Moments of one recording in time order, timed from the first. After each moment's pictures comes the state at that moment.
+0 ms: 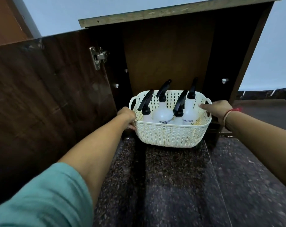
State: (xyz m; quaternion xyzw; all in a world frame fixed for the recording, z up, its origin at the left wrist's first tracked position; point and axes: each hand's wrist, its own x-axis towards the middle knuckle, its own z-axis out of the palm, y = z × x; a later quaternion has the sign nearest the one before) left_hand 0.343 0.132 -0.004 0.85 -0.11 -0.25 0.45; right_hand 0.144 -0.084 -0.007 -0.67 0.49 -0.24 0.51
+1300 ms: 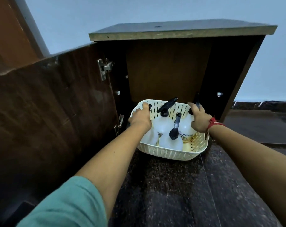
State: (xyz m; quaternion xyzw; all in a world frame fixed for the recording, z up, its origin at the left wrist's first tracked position) left_hand 0.301 0.112 0.028 0.93 -0.33 -0.07 0.15; right_hand 0.165 -0.064 -0.001 -0.91 0.37 -0.05 0.16
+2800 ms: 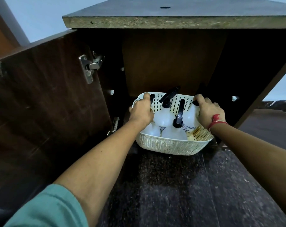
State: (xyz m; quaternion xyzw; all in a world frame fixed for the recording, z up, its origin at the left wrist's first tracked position) left_hand 0.360 0.062 0.025 0.90 -0.38 -0.01 0.24; right_hand 0.214 -0.119 -0.008 -0.92 0.37 -0.14 0.03
